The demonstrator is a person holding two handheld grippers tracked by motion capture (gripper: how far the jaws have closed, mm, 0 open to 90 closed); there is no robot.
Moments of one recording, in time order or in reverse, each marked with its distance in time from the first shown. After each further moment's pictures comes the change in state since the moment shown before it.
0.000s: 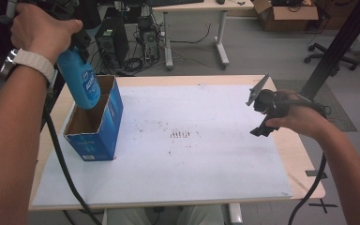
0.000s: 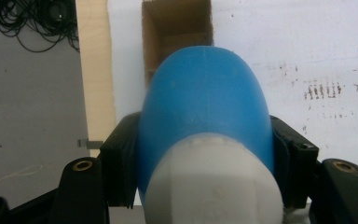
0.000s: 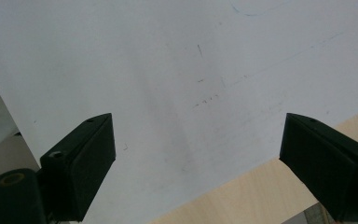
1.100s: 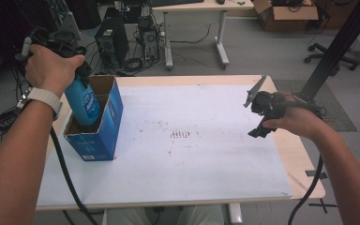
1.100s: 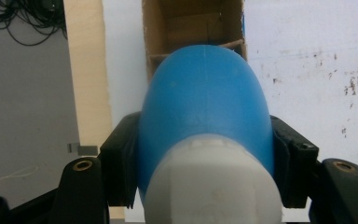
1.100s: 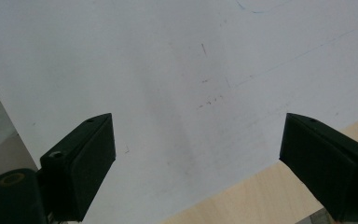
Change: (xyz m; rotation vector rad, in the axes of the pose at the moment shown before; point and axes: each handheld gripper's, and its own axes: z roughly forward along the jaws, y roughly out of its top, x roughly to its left) left arm 0.016 -0.018 0.082 0.022 -0.003 0.007; right arm 0.001 0.002 0.010 0.012 0.012 0.008
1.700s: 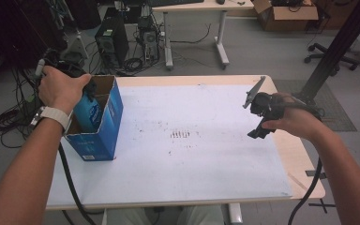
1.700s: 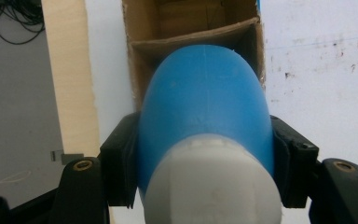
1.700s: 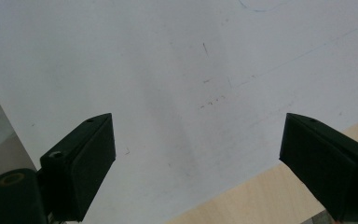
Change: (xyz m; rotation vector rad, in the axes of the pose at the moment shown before) left arm -0.002 -0.010 0.050 0.005 -0.007 0.020; right arm 0.001 0.000 0.004 0.000 0.003 0.005
